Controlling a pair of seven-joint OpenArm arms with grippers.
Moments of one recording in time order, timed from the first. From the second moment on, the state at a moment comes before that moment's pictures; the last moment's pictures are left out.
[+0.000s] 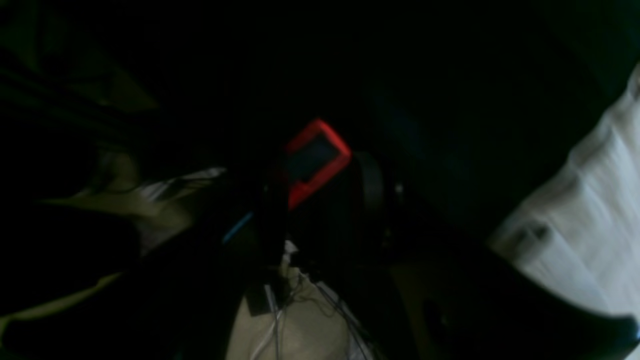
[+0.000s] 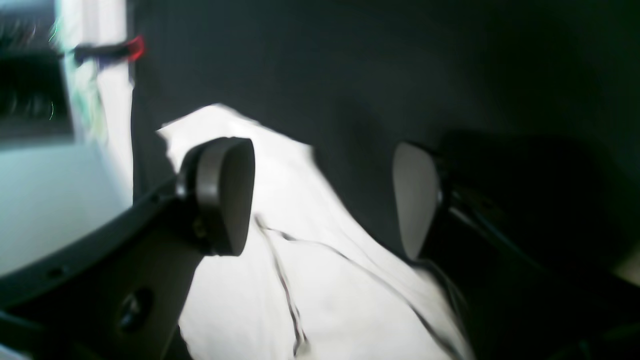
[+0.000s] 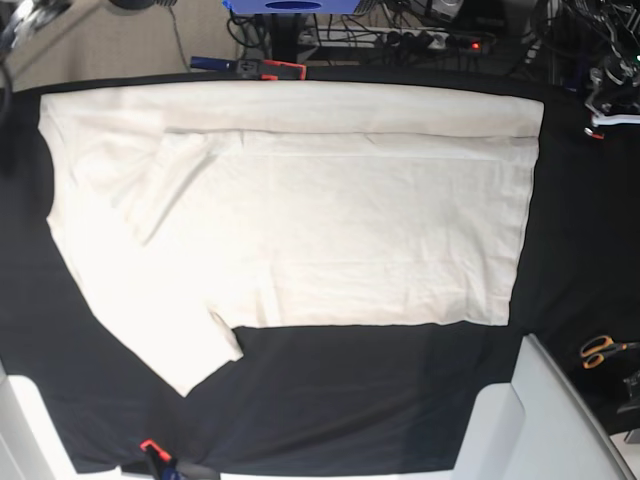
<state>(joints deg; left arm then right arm) 19.0 -12.4 -51.0 77.4 -24.2 -7.6 30.4 3.4 18.9 61.9 62.4 48.3 16.7 -64.2</state>
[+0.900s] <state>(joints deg) 16.3 -20.2 -37.4 76.6 -24.8 -8.0 30.5 24.6 26.4 15.1 19.0 34.8 24.7 -23.5</state>
